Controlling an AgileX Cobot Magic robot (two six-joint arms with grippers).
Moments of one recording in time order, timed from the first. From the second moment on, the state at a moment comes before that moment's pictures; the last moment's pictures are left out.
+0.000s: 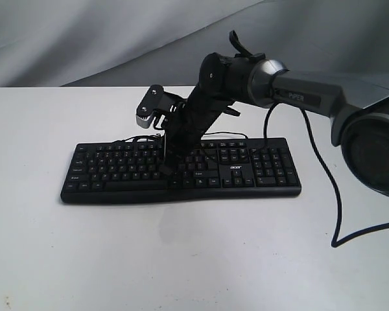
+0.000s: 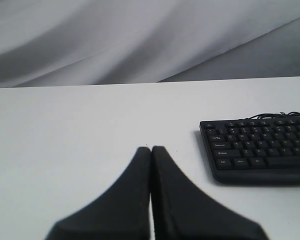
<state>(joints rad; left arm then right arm) 0.15 0.00 0.00 0.07 0.29 -0.12 0.55 2.40 -1.93 0.41 0.83 -0.97</state>
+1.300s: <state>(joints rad) 0.15 0.00 0.00 0.07 0.29 -0.12 0.55 2.42 -1.93 0.40 0.79 -0.98</state>
